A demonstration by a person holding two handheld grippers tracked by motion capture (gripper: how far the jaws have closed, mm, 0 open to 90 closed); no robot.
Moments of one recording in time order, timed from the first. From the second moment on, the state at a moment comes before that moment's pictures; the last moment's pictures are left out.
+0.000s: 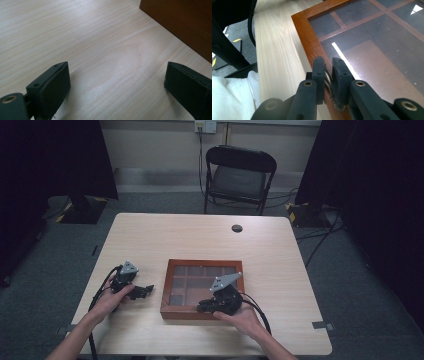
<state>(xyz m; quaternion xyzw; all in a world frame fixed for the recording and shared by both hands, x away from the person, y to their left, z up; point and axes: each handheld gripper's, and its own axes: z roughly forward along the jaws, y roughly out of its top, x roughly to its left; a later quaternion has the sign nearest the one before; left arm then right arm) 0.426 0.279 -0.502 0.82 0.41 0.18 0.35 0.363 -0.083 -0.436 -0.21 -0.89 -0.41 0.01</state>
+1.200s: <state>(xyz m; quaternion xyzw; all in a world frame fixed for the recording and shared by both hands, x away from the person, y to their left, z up) 0.426 0.279 -0.502 0.82 0.41 0.18 0.35 0.366 -0.088 -0.404 -0.21 -0.87 -0.44 0.00</state>
